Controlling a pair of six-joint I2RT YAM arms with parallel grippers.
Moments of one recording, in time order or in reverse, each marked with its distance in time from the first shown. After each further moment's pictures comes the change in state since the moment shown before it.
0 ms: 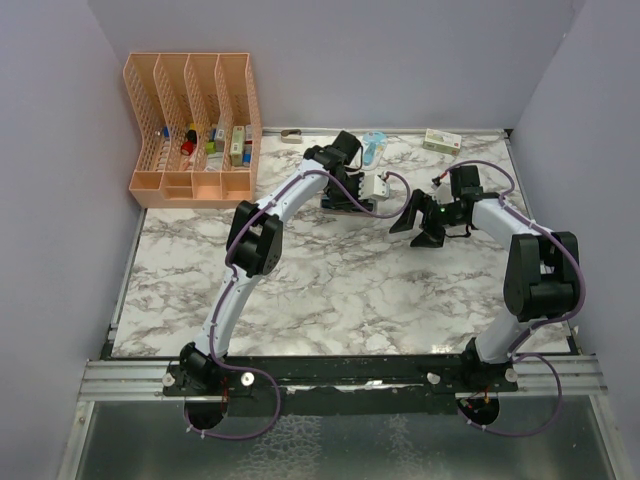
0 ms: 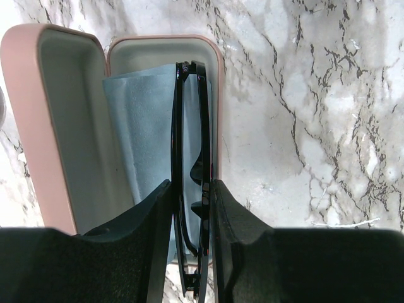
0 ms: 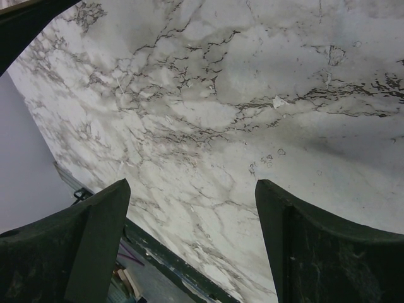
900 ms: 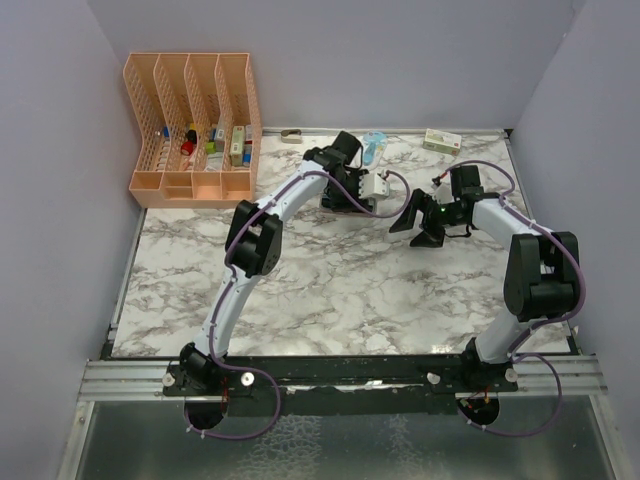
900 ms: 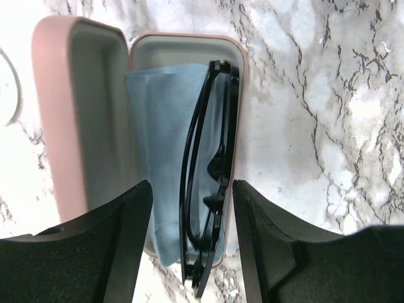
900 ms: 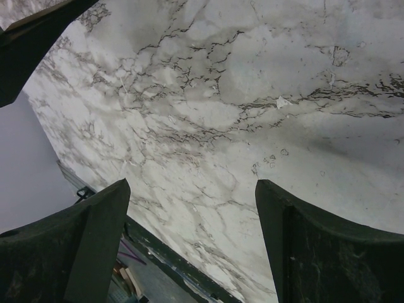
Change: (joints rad) left arm 0.000 -0.006 -0.036 0.064 -0.028 -0.021; right arm -0.003 0.000 0.000 0.003 -0.009 0.003
